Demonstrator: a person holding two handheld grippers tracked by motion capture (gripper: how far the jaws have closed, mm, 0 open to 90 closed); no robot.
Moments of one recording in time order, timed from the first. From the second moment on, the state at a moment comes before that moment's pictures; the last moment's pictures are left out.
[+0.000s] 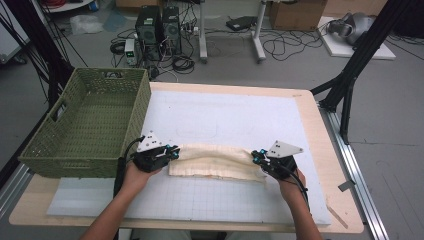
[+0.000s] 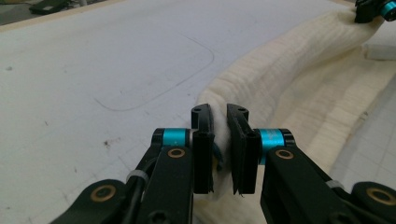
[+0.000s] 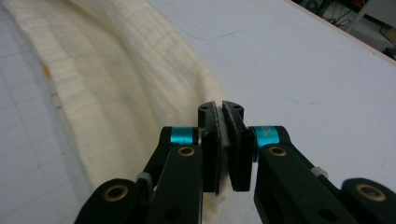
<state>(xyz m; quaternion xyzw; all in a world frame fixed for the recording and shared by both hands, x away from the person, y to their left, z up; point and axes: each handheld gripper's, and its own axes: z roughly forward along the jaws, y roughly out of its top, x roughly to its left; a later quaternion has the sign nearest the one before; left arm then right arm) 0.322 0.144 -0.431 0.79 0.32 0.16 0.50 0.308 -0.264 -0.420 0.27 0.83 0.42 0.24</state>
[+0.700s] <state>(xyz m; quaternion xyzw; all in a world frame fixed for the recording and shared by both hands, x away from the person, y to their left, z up) 0.311 0.148 -0.406 0.75 0.33 0.13 0.56 0.273 -0.269 -0.434 0.26 0.85 0.41 0.22</state>
